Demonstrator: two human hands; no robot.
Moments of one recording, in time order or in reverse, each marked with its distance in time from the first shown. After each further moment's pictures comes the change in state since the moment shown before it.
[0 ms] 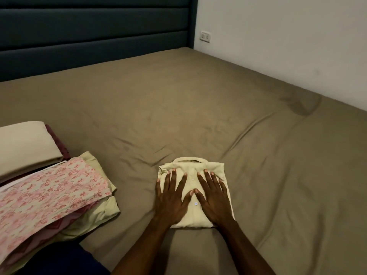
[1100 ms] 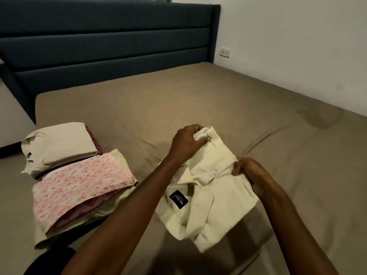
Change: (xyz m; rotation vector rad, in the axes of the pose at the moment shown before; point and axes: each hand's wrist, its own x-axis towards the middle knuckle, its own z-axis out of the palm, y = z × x) left_hand 0.072 0.051 -0.215 -0.530 0.308 0.034; right_hand 0.027 -0.036 -0.203 1.092 -0.315 0.532
